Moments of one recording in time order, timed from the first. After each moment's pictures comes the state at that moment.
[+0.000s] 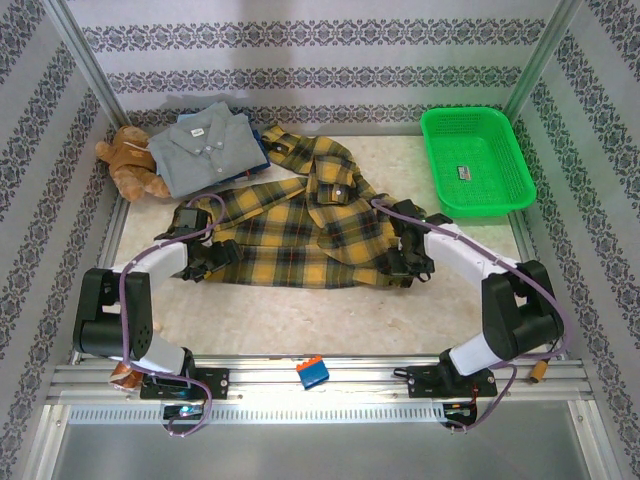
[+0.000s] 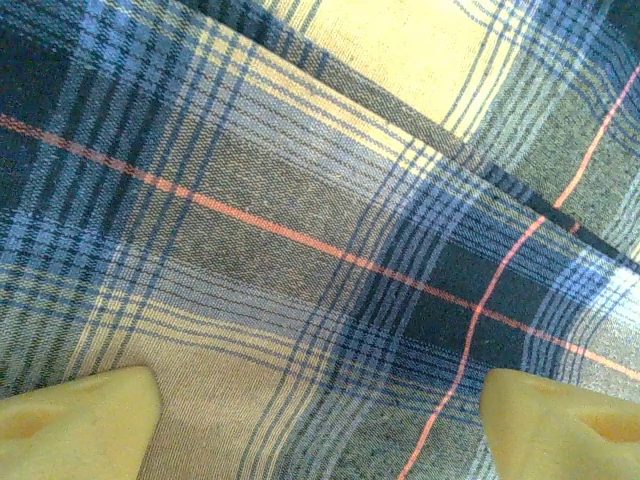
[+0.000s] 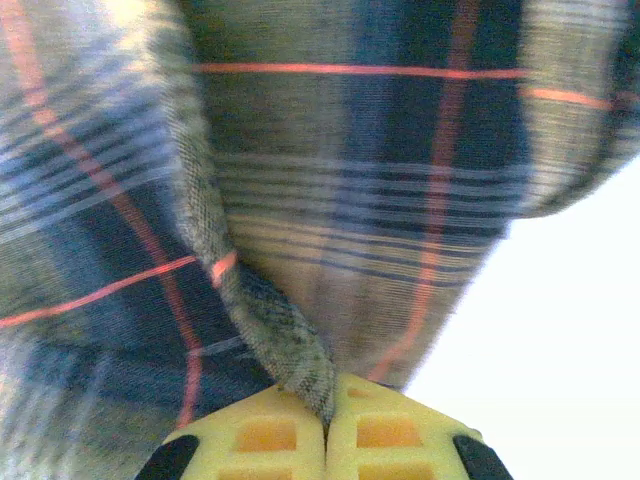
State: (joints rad) left arm -0.01 1.50 0.75 -0.46 0.18 -0.53; right arm 0.32 1.50 0.94 -0.88 0.06 0.36
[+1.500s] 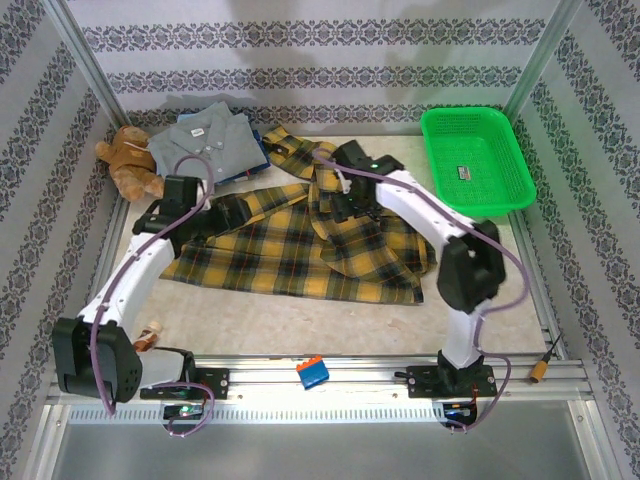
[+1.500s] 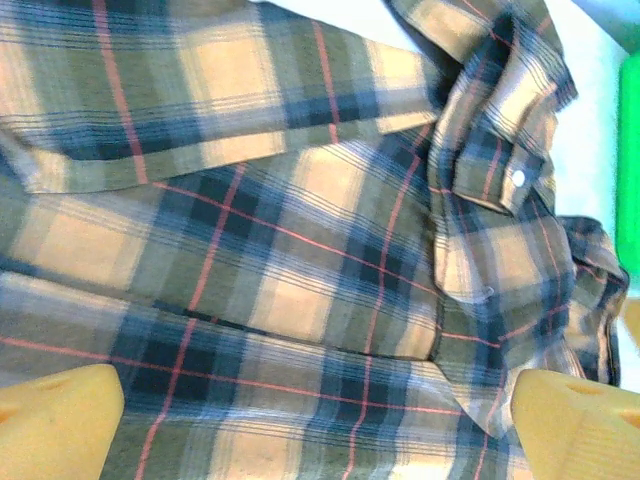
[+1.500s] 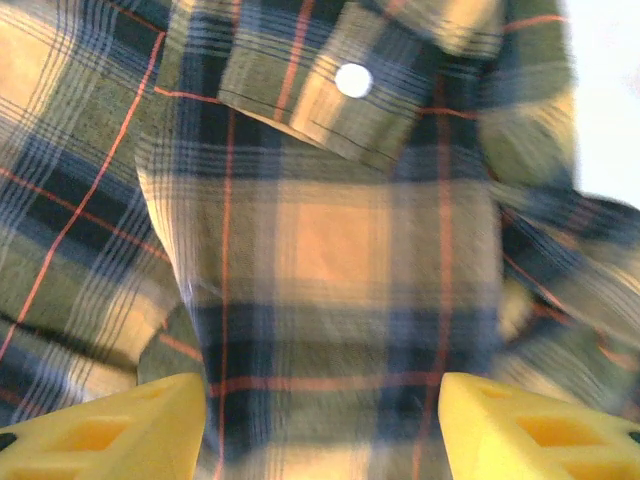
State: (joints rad) left arm -0.11 1.29 1.03 -0.61 0.31 -0.54; right arm 0.53 1.96 1.72 -0.99 0.07 0.17
